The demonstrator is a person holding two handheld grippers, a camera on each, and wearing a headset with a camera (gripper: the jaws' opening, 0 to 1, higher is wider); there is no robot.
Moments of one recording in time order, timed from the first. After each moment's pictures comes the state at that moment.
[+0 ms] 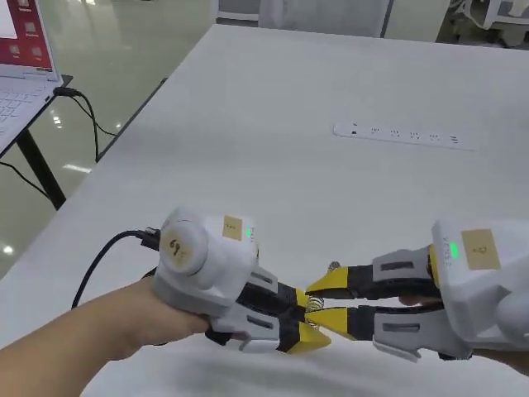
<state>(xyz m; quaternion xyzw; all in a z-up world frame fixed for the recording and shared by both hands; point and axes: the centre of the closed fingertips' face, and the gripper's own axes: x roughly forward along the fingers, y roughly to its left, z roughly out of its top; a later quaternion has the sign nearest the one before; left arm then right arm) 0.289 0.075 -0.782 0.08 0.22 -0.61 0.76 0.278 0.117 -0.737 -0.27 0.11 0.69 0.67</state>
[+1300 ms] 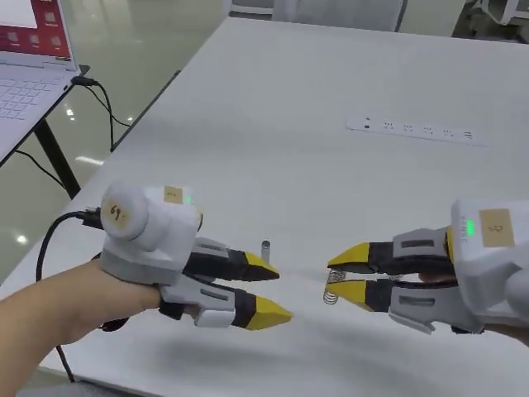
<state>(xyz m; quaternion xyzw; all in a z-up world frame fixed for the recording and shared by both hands) 0.300 0.145 -0.776 0.02 0.25 -0.53 0.81 0.299 0.112 -0.739 -0.29 0.10 0.66 0.69</state>
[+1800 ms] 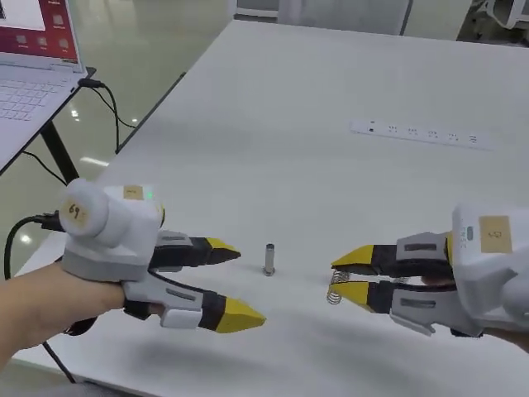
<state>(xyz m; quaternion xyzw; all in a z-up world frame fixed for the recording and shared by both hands) 0.304 0.188 -0.774 0.00 0.25 -0.47 0.84 0.305 0.114 -0.744 -0.29 0.11 0.65 0.69</state>
